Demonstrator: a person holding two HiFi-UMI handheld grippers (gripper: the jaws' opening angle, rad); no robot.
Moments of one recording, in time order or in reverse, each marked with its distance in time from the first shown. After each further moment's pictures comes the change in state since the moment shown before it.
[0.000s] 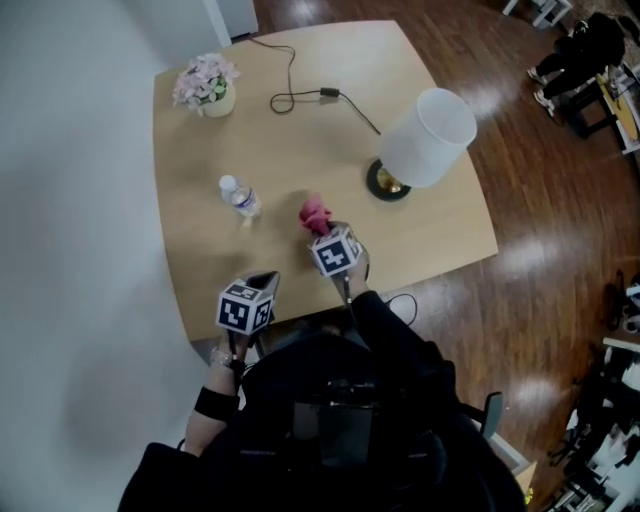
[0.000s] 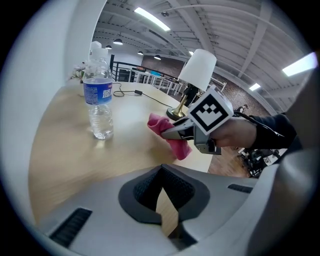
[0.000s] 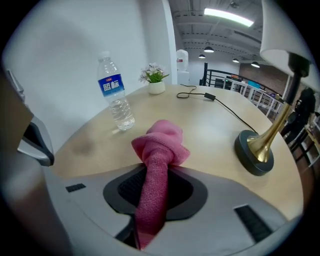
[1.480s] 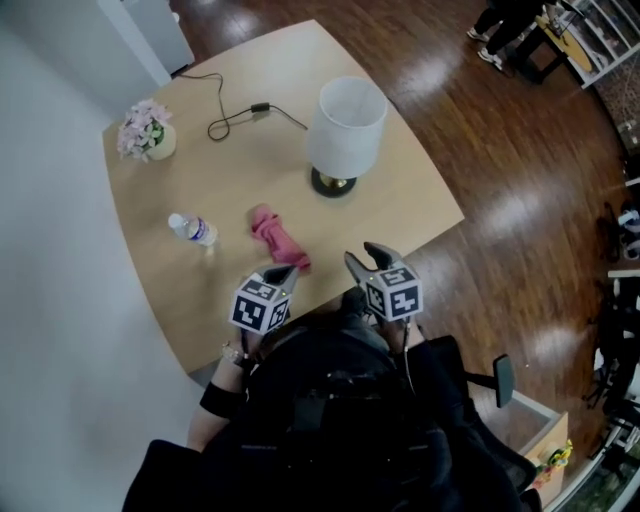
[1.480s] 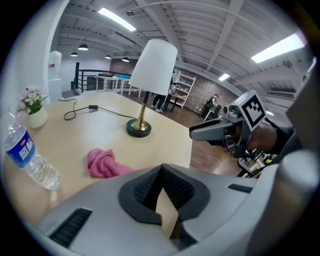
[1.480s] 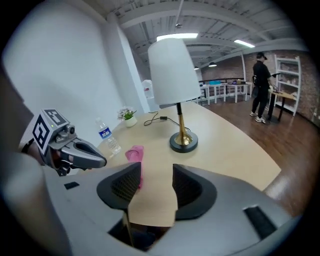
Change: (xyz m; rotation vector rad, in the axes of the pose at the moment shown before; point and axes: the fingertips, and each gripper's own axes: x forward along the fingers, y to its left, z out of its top) left arm 0.044 -0.118 0.077 0.278 -0.016 -0.205; right arm -0.201 -0.095 -0.074 0.359 -0.292 -0.073
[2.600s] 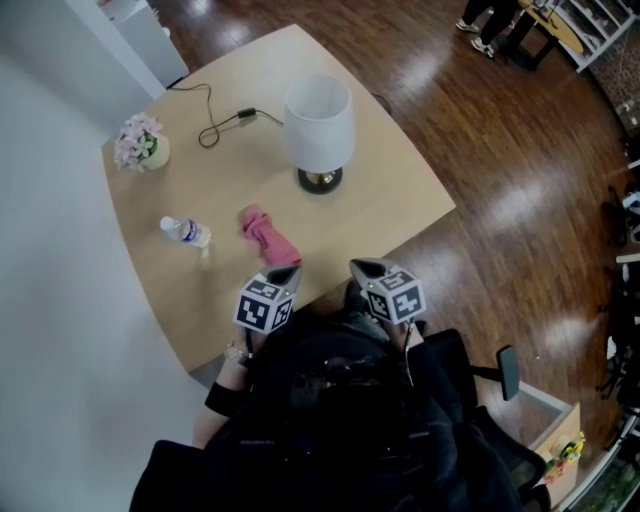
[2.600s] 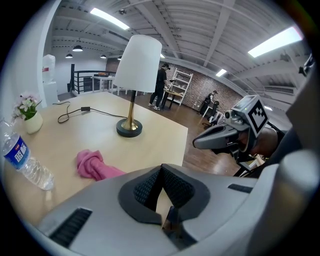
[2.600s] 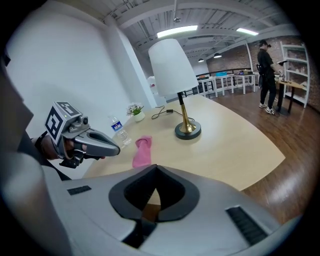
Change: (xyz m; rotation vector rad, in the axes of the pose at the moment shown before) left arm 0.013 -0.039 0.003 0.040 0.029 0.001; right arm -0.030 0.000 -0.042 0.006 0.051 0.125
